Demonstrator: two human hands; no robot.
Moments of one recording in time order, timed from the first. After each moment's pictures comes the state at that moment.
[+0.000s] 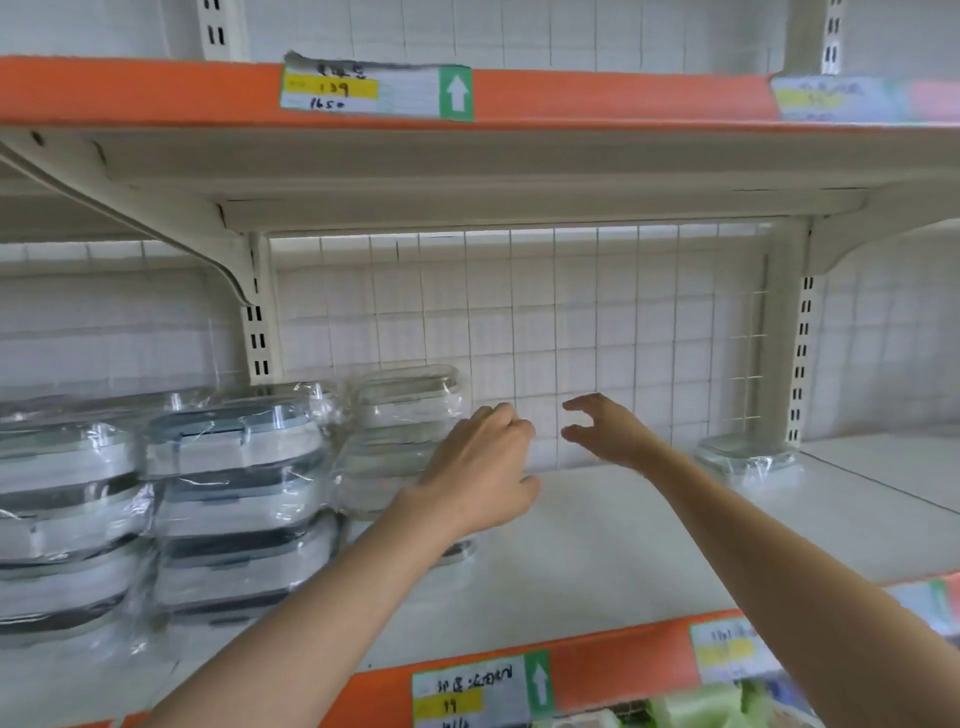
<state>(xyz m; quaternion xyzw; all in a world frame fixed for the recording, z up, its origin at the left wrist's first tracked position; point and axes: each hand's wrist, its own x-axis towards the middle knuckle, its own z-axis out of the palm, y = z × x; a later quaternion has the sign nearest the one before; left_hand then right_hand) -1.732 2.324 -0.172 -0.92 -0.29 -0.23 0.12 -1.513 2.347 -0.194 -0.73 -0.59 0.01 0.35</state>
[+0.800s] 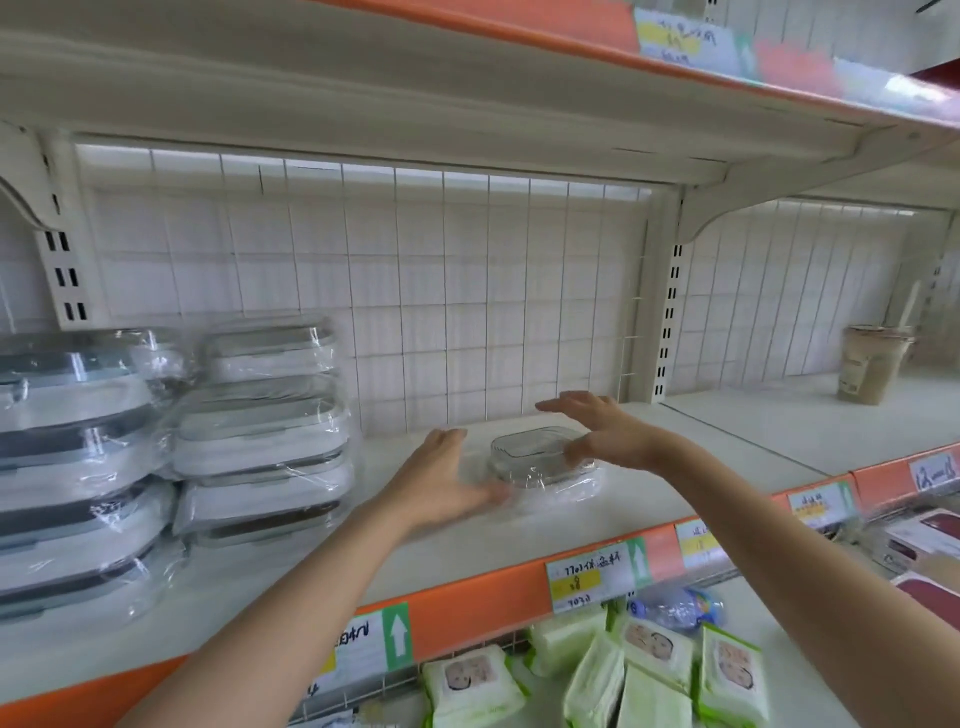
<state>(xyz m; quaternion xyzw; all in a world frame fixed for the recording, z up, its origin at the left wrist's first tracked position) -1.651 2.340 -0.253 -0.91 -0.31 -0.19 -0.19 -1.446 2.231 -0.214 -0.77 -0.60 0.08 0.21</state>
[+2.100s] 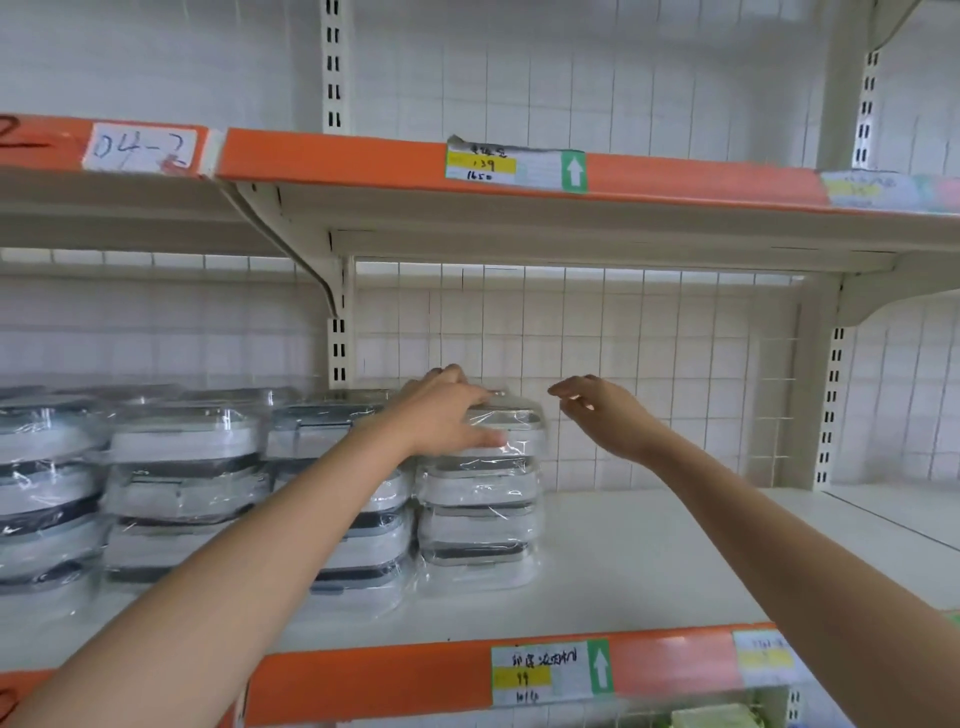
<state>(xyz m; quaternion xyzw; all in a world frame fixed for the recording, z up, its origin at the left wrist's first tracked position) -1.827 2.367 -0.117 -0.91 -0.36 -0.18 0.09 -1.616 2.301 -0.132 -0.65 -0.67 -0.08 0.34</state>
